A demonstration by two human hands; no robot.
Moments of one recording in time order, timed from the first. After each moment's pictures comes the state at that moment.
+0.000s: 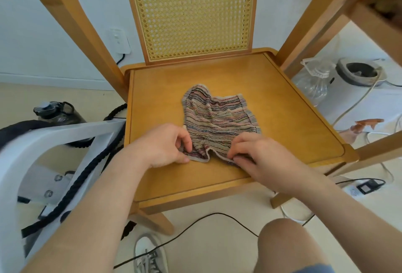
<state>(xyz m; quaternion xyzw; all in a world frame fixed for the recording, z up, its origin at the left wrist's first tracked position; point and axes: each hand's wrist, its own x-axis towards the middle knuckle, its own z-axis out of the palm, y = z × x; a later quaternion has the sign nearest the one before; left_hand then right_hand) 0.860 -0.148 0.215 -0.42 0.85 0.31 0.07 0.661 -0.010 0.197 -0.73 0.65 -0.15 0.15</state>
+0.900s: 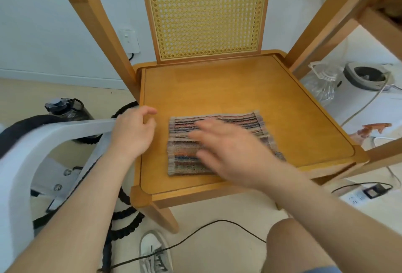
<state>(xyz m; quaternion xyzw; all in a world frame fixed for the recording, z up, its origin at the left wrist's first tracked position) 0.915 -0.178 0.191 -0.58 0.76 0.21 -0.19 0.726 -0.041 0.210 -0.77 0.63 -0.12 0.05</state>
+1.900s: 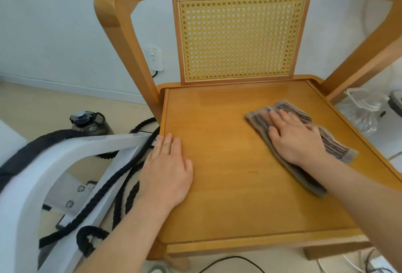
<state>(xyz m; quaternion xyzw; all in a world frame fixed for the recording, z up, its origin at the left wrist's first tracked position) 0.898 -0.171 0.158 -0.59 0.80 0.09 -0.08 0.615 -0.144 0.172 -0.55 0.83 -0.03 0.05</state>
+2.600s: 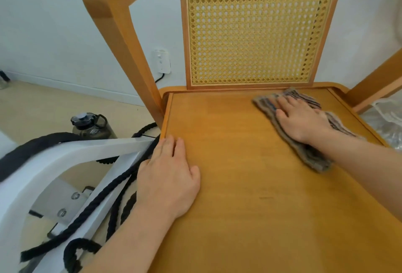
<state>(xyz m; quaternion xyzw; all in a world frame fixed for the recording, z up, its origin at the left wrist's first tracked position) 0.880 -0.191 0.168 -0.62 0.78 0.05 -0.05 0.571 -0.237 0.167 -0.57 0.82 -0.01 0.06</state>
